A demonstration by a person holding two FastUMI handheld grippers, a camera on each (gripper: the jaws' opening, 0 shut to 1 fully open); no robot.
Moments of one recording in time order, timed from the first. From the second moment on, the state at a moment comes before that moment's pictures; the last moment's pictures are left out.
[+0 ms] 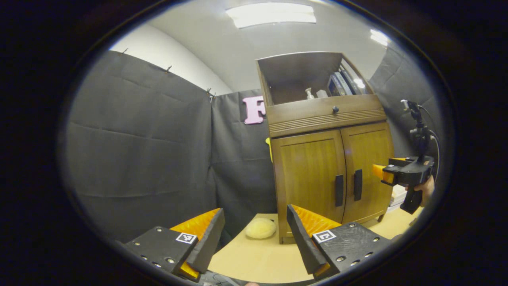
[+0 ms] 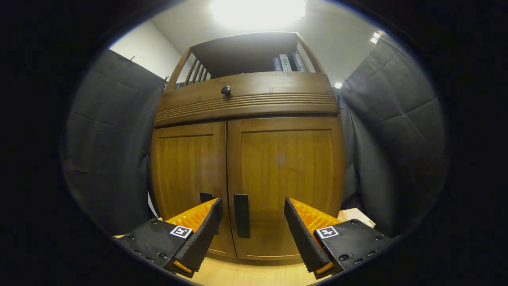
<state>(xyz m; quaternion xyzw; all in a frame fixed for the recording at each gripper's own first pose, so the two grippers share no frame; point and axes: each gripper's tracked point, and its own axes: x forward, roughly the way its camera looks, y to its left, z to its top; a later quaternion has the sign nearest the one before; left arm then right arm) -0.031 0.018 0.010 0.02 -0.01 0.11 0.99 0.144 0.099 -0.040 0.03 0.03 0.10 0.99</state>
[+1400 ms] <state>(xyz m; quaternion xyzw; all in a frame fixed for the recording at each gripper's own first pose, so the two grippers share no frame) -0.032 0.033 0.006 0.03 0.01 0.21 0.98 0.240 0.148 -0.115 0.03 0.10 0.09 0.99</state>
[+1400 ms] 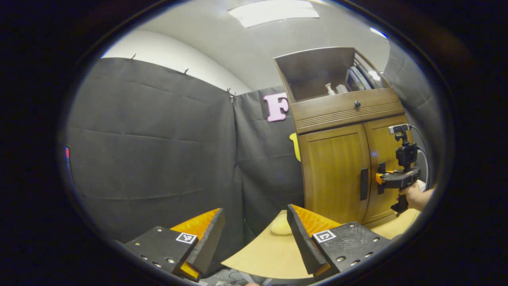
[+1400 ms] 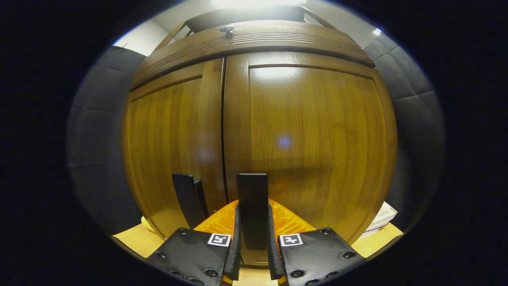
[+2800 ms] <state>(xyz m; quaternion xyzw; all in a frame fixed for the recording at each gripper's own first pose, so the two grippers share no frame) -0.012 0.016 0.004 0.00 -0.02 0.09 1.00 0.153 0.123 -0.106 0.05 0.12 0.16 0.98</state>
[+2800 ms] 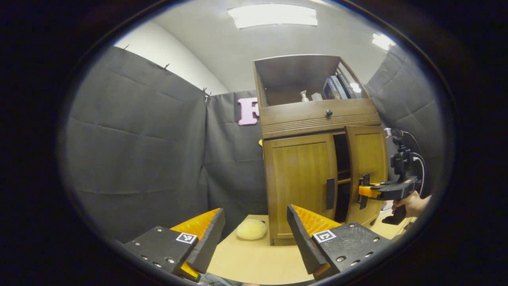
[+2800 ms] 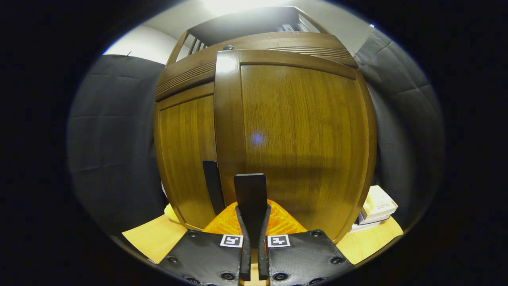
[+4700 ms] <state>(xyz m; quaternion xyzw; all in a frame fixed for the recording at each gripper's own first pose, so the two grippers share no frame) -0.023 -0.029 0.030 -0.03 -0.03 -0.09 0.99 0.051 -0.045 -0.097 0.05 0.14 0.10 0.98</state>
